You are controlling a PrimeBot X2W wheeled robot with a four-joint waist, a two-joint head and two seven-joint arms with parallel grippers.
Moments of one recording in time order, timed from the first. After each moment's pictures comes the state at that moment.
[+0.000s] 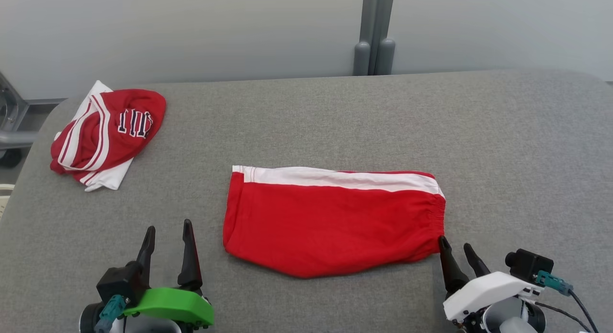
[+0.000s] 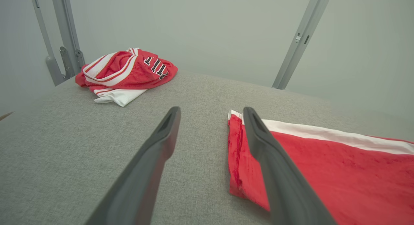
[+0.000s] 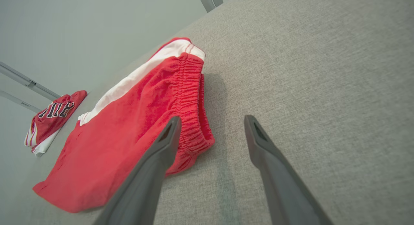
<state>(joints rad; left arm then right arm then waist) -0.05 0.08 -0.16 0.29 -0.37 0.05 -0.26 -0.12 -0.05 0.09 0.53 0.59 0.13 -0.18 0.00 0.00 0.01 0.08</state>
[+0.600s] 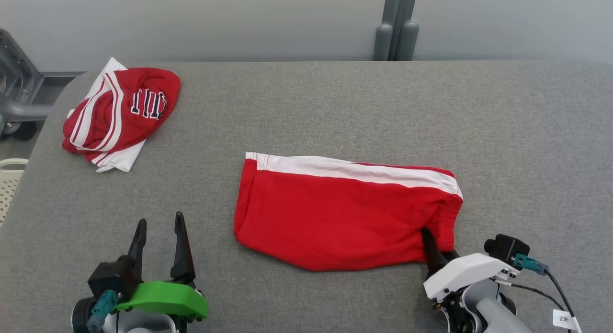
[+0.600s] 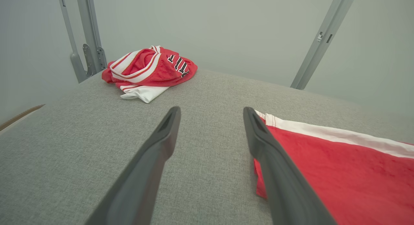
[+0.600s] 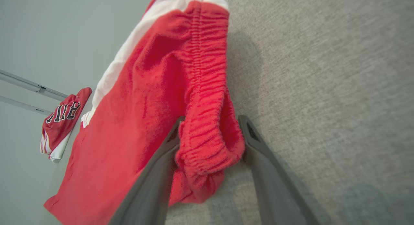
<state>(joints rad) -0.06 0.08 -0.13 0.27 -0.36 0.05 -0.26 -0.33 -0.05 0.30 0.84 0.92 0.13 -0.26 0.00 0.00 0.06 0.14</state>
